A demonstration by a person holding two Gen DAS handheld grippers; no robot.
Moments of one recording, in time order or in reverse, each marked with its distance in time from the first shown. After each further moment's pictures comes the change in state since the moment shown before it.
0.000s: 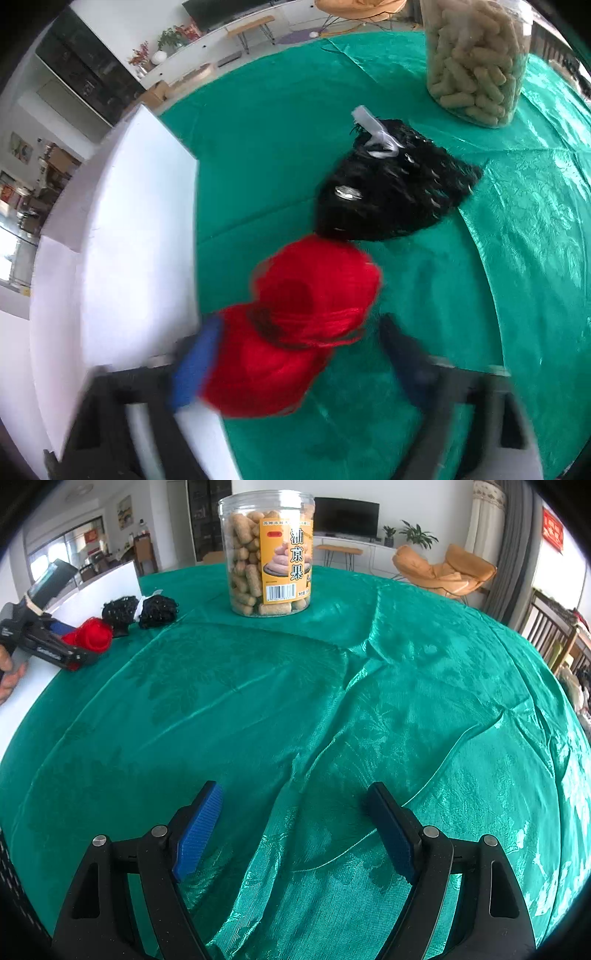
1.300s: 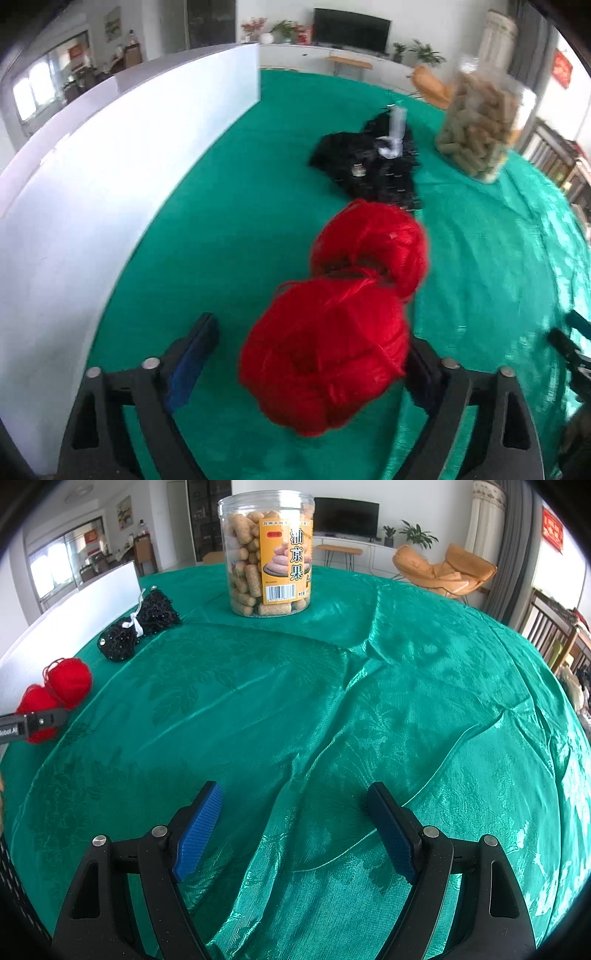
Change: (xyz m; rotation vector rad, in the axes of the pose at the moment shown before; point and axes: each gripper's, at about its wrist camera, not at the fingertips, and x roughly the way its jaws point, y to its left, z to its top) left arm -0.034 -0.039 -0.114 -0.562 -0.161 -0.124; right arm 0.000 0.000 0.000 0.001 -0.002 0.000
